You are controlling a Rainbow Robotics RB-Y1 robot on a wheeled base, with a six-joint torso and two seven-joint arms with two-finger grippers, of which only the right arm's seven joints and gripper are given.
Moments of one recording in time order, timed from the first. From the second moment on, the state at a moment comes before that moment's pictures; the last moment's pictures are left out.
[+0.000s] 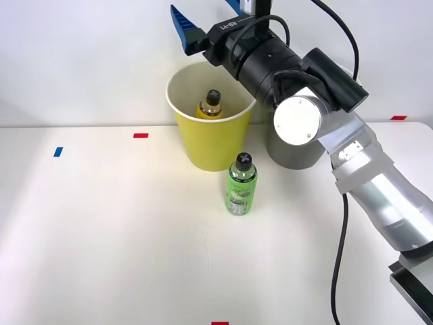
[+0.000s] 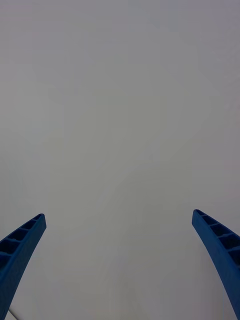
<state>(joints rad) -0.75 -0.35 0.43 -1.53 -1.07 0.04 2.01</state>
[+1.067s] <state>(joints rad) 0.03 -0.67 0.39 -2.17 -1.10 -0.24 1.99</state>
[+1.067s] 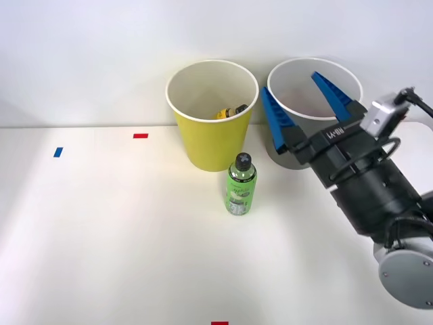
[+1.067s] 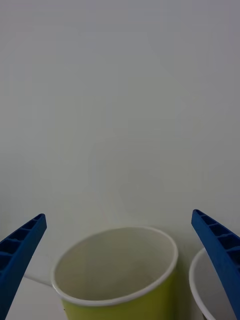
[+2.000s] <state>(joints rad) 0.45 -0.63 0.18 -2.18 -0.96 -0.25 2.01</state>
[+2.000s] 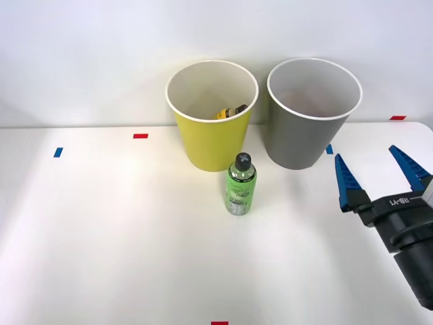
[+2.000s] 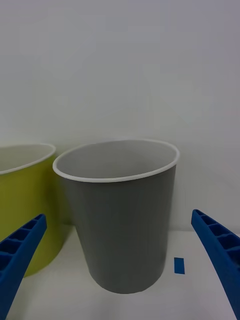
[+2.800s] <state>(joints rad) 0.55 -0.40 0.10 -2.18 -0.59 -0.15 2.02</state>
